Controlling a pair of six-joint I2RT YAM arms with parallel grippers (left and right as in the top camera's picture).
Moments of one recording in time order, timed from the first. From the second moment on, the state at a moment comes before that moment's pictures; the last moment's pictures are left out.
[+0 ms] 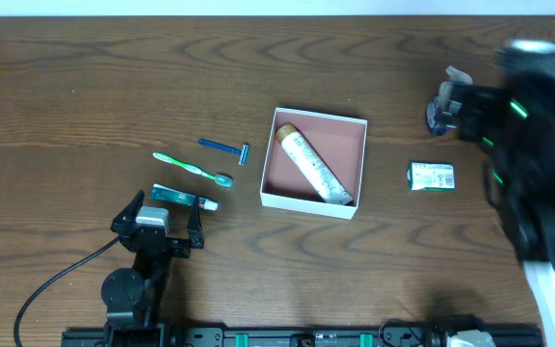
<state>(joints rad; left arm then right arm) 0.01 0.01 0.02 -0.11 0.15 0.01 0.12 1.05 1.29 -0.63 0.27 0.10</state>
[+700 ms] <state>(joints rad) 0.01 0.01 0.02 -0.10 0.15 0.01 -0.01 0.21 0.28 -0.21 0.04 -0.06</state>
